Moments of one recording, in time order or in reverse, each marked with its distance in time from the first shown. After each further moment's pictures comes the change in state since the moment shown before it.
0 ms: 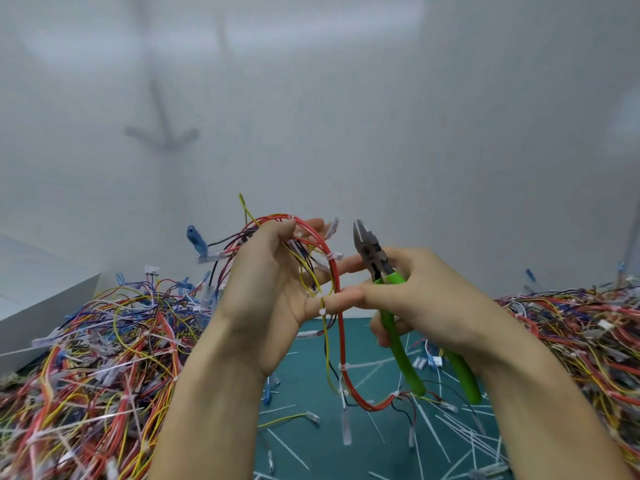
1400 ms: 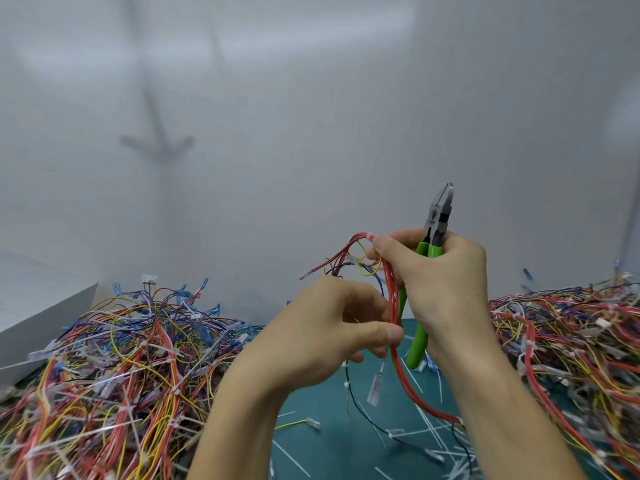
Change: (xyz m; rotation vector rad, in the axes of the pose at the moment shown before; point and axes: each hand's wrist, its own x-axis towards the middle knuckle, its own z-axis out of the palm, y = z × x) left_hand 0.005 -0.027 0.002 1.049 -0.379 0.014; right_hand 0.022 0.018 0.010 0.197 0.783 -0.146
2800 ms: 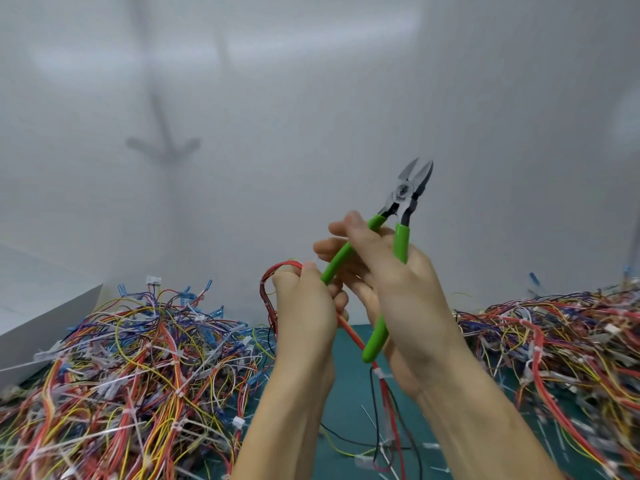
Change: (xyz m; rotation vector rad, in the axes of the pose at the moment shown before) left_hand 0.028 -0.011 0.017 -0.751 0.778 -0.097; right_hand -0.026 -0.019 0.023 0.410 -0.394 0.164
